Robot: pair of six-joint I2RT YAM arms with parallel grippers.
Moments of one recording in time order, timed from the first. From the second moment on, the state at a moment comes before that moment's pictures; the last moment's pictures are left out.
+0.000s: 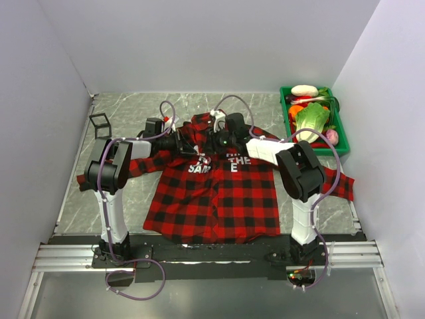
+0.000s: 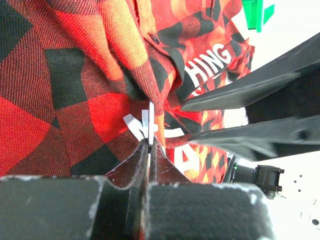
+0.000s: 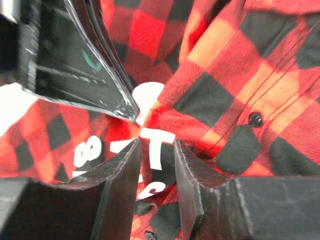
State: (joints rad) left arm -0.22 2.05 1.15 0.22 0.85 -0.63; right arm 0.51 2.01 1.30 0.08 -0.47 0.13
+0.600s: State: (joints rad) left arm -0.22 2.05 1.15 0.21 0.84 -0.62; right arm 0.48 2.03 1.37 0.10 -0.48 0.23
